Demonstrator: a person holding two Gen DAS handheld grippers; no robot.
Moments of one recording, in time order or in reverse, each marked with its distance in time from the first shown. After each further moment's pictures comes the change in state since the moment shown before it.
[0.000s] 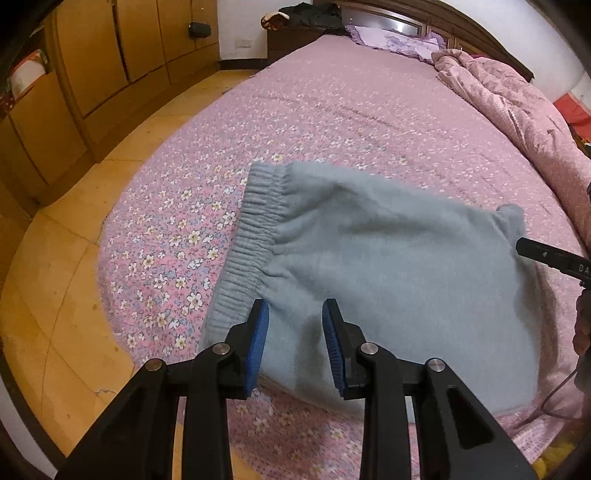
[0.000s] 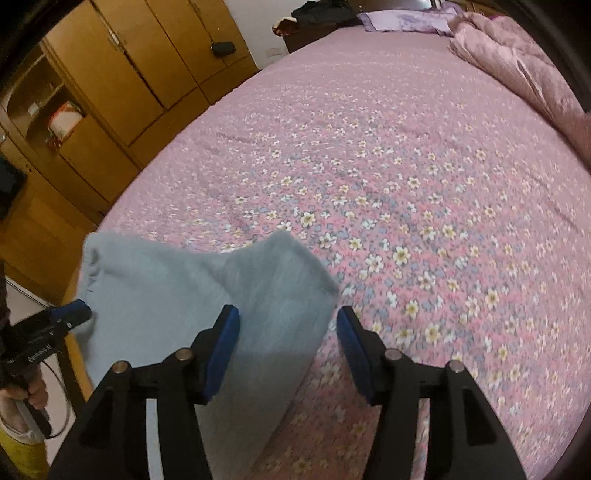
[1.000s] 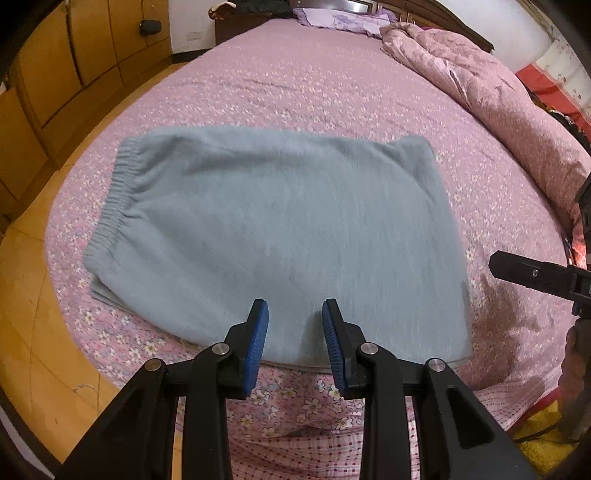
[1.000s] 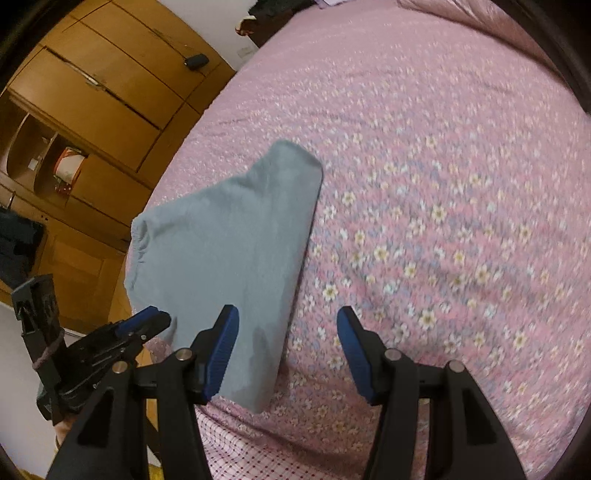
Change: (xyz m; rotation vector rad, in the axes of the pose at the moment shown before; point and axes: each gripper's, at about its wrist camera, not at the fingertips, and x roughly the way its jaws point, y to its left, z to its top) left arm -0.010 -0.089 -0.044 0.097 0.078 -0.120; right arm -0.059 -0.008 -0.085 0.233 0.039 0.115
